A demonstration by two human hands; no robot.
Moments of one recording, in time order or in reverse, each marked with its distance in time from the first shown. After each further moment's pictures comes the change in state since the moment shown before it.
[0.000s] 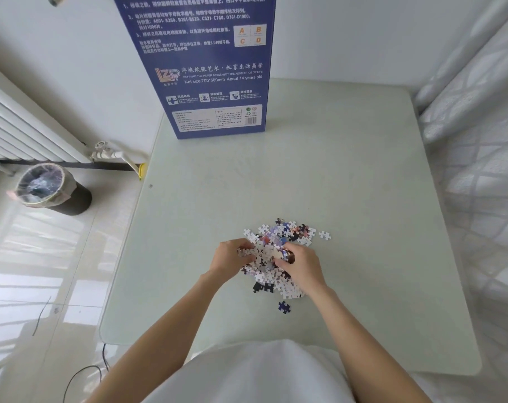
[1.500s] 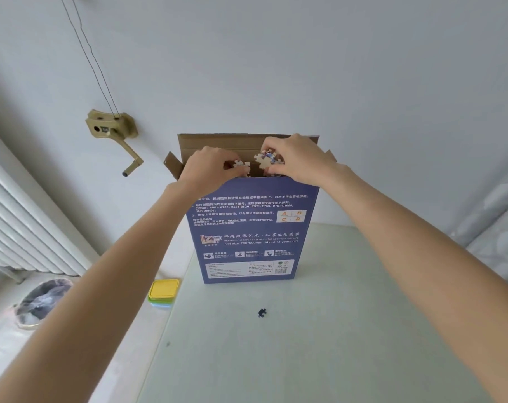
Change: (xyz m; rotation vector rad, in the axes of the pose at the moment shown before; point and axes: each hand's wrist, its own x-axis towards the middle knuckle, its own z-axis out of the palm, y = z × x) left_hand 0.152 0.202 -0.401 0.424 0.655 0.540; right_hand 0.255 -0.359 -0.266 -0.545 0.256 -0.743
